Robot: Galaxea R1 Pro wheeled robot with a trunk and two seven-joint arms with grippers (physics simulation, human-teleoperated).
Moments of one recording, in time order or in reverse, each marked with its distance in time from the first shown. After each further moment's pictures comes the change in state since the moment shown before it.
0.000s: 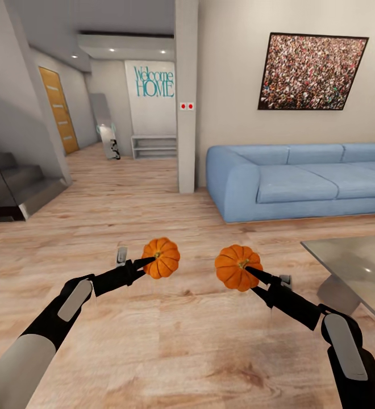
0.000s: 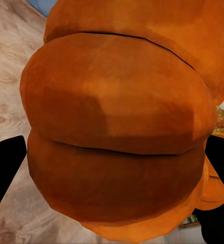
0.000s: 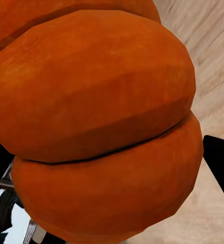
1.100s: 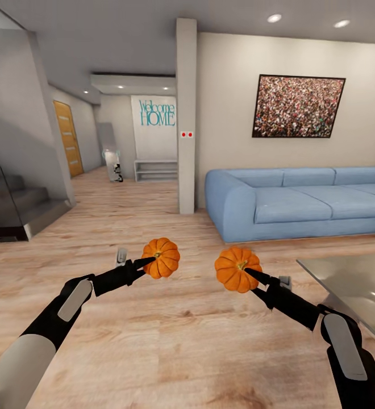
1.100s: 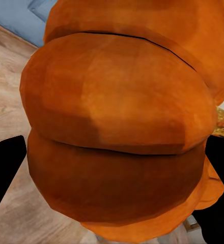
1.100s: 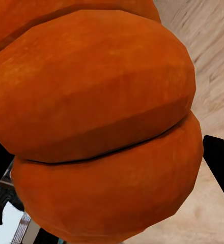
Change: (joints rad) left arm 0.000 0.000 -0.001 -0.001 -0.001 -0.002 0.000; right arm 0.000 0.002 0.002 0.000 -0.003 0.000 -0.050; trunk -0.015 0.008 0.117
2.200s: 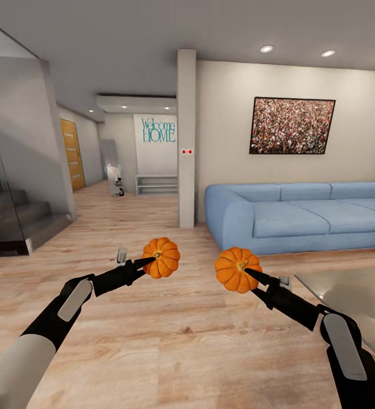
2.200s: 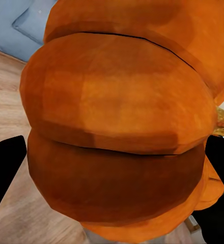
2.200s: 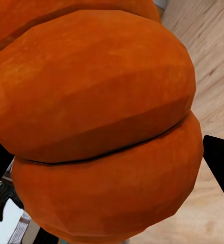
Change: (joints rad) left arm 0.000 0.000 0.000 0.000 0.000 -0.001 0.000; right arm 0.000 0.001 0.001 0.001 0.001 0.000 0.000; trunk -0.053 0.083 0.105
